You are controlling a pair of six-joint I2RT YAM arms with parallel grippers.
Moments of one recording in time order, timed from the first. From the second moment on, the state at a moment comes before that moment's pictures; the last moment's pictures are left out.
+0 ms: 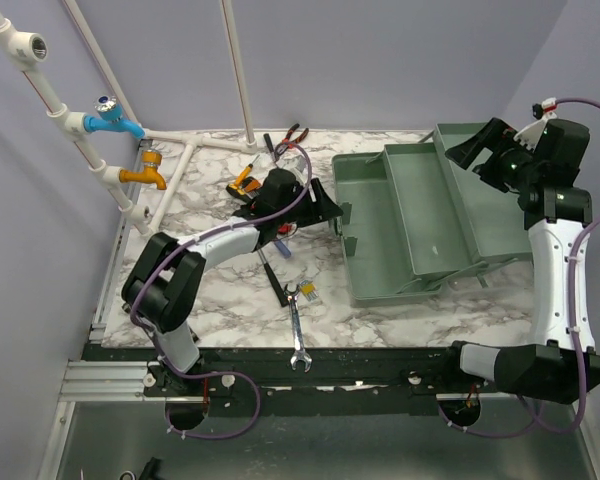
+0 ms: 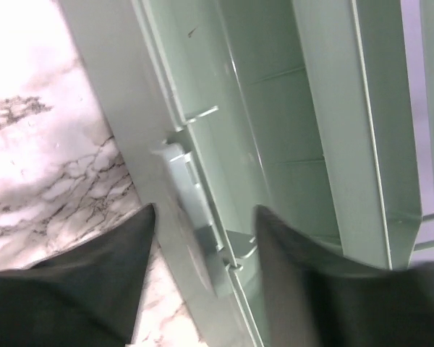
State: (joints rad) left arm -0.57 1.74 1.07 0.23 0.29 -0.83; right arm -0.21 1.25 1.46 -0.63 -0.39 0.43
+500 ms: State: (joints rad) left arm -0.49 1.44 1.10 -0.14 -0.08 -0.61; right arm 0.15 1.21 1.33 -0.61 -0.43 0.44
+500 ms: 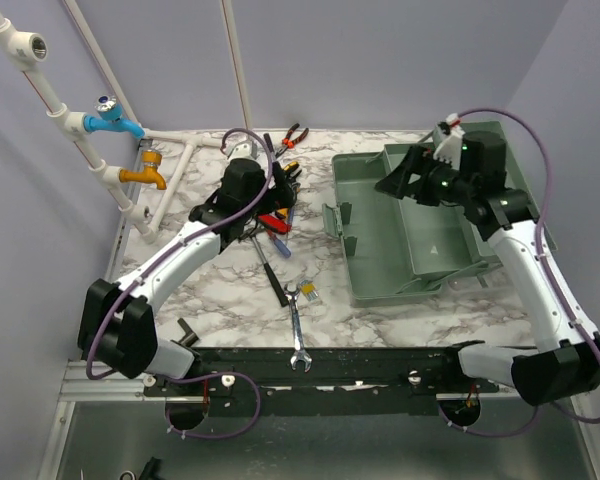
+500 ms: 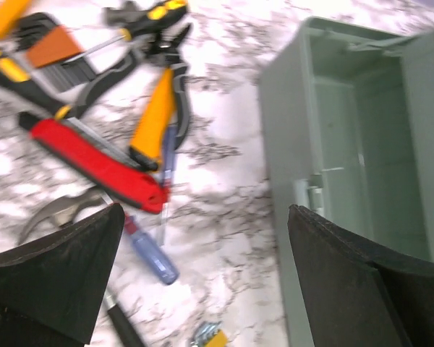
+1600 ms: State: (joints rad) left arm -0.49 1.31 0.83 -0.51 -0.37 -0.82; right arm 0.81 1.56 1.38 -0.51 0.02 0.47
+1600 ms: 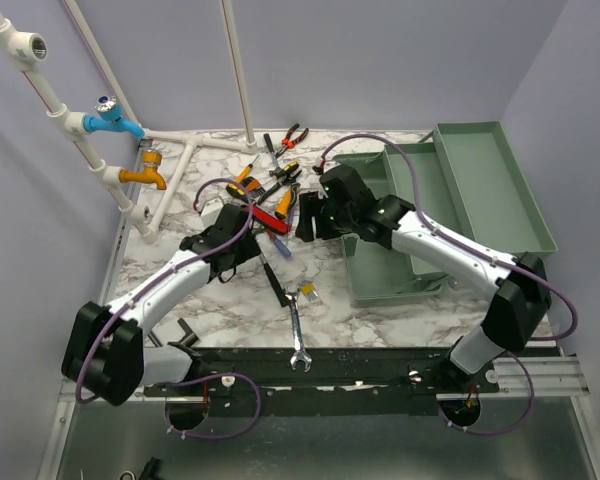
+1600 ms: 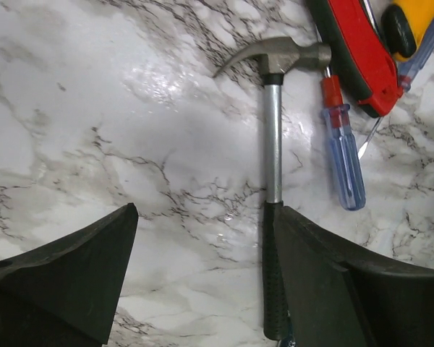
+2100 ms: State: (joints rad) left arm -0.40 0.68 0.38 -0.27 -0.35 -0.70; right arm 0.89 2.02 1.64 -0.52 0.14 0.42
